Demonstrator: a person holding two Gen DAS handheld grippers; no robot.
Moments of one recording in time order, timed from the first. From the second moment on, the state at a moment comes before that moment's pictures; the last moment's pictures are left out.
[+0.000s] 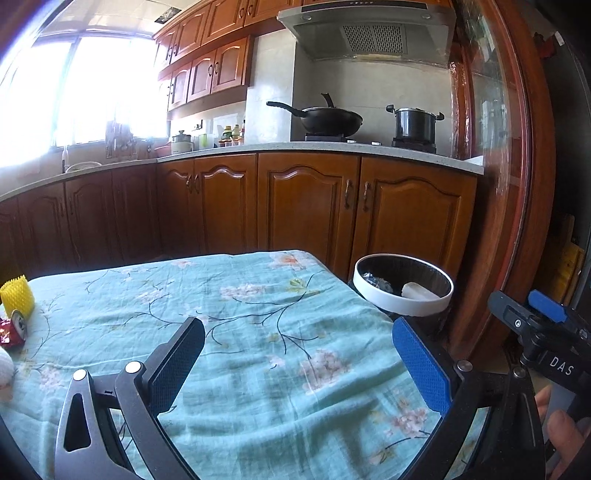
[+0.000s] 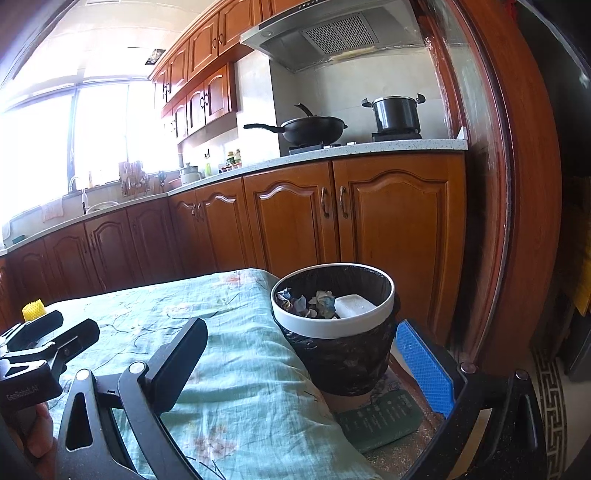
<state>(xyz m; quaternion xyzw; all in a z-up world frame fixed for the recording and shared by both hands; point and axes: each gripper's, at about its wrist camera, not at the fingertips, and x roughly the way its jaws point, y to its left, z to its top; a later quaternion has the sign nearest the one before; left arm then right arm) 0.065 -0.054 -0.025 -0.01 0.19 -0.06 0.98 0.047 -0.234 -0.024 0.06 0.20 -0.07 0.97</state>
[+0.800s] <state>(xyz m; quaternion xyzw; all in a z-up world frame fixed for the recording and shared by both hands) 0.068 -0.046 -0.029 0.00 0.18 -0.06 0.98 0.046 -0.233 -0.026 0.06 0.20 -0.06 0.98</state>
